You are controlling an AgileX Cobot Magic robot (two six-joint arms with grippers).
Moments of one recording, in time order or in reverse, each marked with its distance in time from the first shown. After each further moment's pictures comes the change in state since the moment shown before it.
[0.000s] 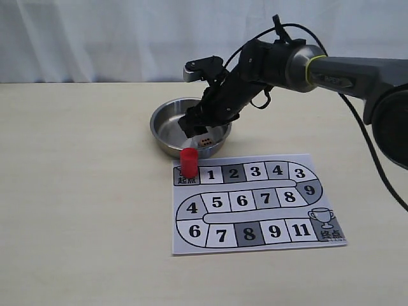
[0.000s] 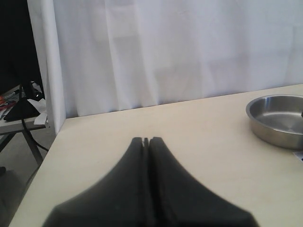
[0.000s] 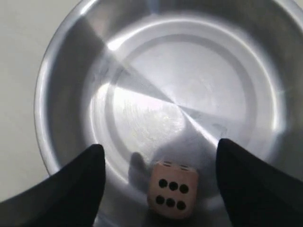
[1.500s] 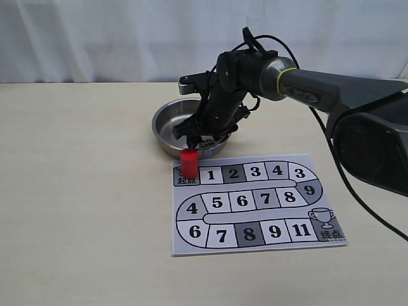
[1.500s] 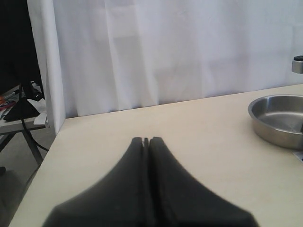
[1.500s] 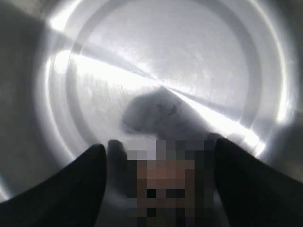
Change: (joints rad) left arm 0.000 0.000 0.000 0.000 0.000 0.000; right arm 0.048 0.130 -0.191 -0.252 0.176 0.359
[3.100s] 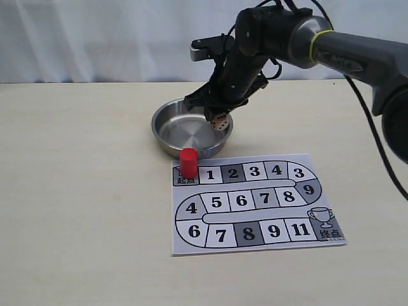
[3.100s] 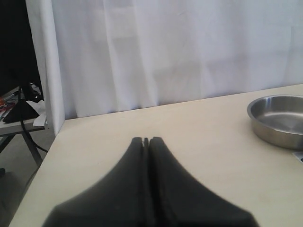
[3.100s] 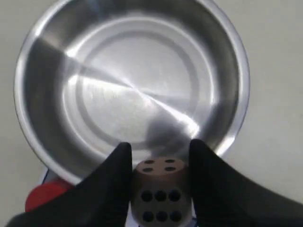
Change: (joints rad) left arm 0.000 -0.002 0.000 0.002 0.000 0.000; right arm -0.024 -0.178 0.071 -0.042 0.041 0.006
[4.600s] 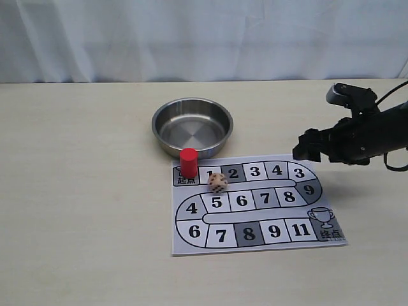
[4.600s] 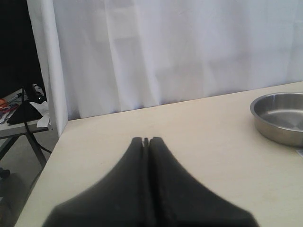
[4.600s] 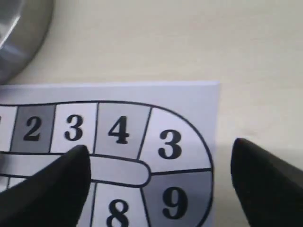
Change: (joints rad) left arm 0.000 0.000 0.000 0.020 0.000 0.000; right arm -0.452 -0.431 1.006 0.900 -0.521 -0.865
